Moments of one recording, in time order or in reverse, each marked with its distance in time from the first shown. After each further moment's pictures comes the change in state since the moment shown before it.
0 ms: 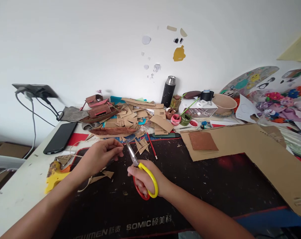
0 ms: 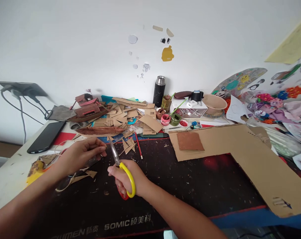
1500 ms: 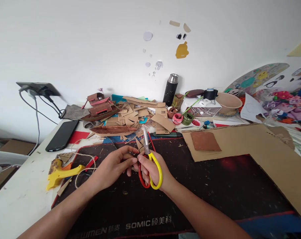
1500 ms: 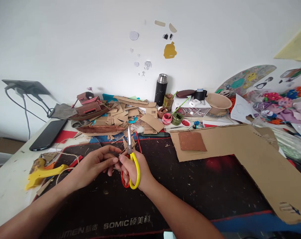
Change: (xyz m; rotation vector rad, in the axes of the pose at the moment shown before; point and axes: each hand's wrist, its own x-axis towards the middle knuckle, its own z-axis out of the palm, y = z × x) left_hand -0.018 0.015 0.049 -0.385 -0.226 -0.054; right_hand 0.003 -0.008 -0.009 0.127 0.205 -0.182
